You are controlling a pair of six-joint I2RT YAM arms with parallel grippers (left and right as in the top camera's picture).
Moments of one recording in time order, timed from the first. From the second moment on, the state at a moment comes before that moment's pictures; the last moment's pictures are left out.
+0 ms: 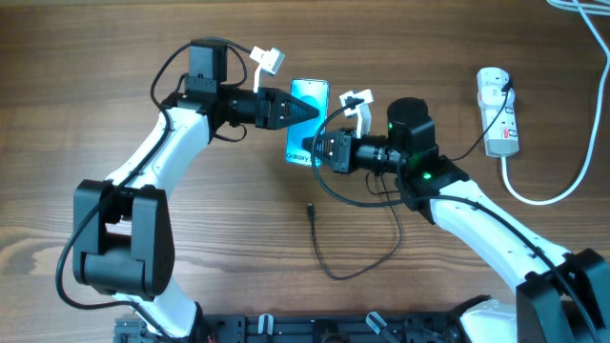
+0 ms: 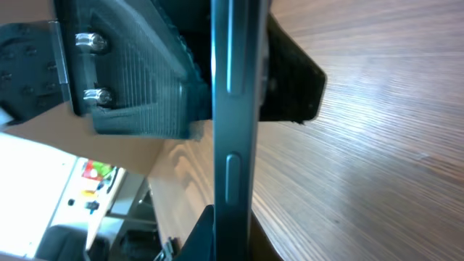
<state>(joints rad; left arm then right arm) -0.18 1.83 1.24 -0.24 1.42 -0.27 0.44 1.48 0.78 0.27 -0.79 0.65</state>
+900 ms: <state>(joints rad) -0.18 1.73 1.24 -0.28 1.49 -0.28 0.38 1.47 0.80 0.34 -0.97 0.71</state>
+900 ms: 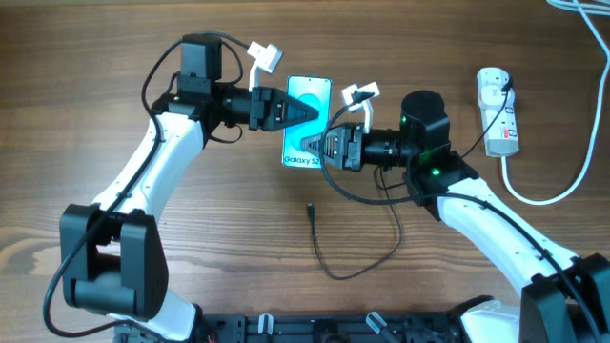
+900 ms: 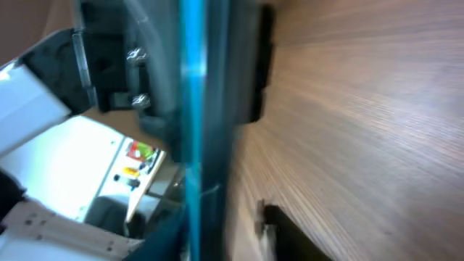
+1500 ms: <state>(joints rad) -0.20 1.72 1.22 -0.20 1.52 -0.31 0.37 1.46 0.82 0.30 -1.09 0.71</state>
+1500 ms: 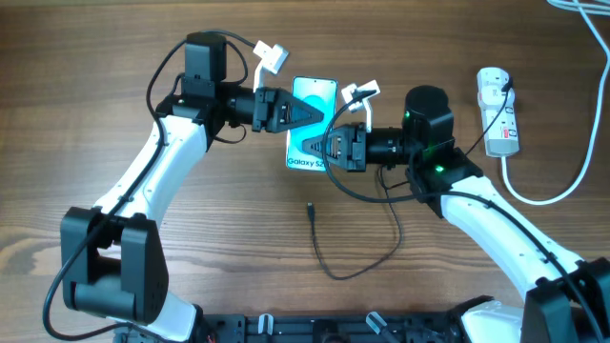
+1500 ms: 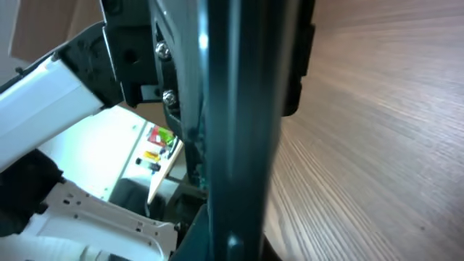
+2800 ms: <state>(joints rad) -0.23 1.71 1.22 -0.20 1.49 -0.34 0.34 1.47 0.81 0.32 -1.05 0.86</state>
